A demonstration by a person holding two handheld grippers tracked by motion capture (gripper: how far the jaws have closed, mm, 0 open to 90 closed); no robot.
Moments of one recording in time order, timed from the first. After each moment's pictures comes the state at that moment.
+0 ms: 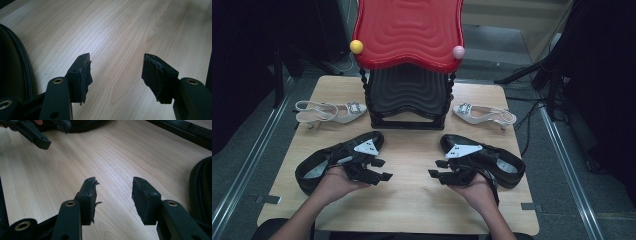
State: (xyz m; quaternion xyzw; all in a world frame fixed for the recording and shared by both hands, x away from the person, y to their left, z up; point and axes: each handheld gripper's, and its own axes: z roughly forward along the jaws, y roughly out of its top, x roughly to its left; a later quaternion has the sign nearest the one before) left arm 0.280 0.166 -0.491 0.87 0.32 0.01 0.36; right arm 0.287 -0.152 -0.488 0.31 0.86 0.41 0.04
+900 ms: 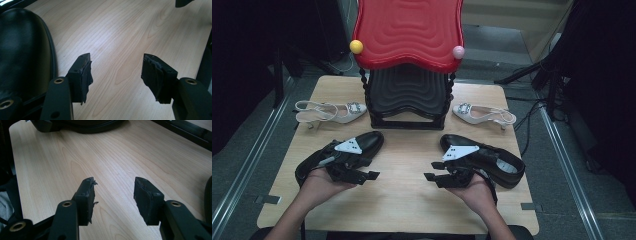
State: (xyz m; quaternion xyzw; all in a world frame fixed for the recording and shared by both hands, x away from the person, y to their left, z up) left arm 0.264 0.201 -0.471 0.86 0.35 0.02 0.37; right arm 0.281 -0.143 -0.482 0.27 0.87 0.41 0.03
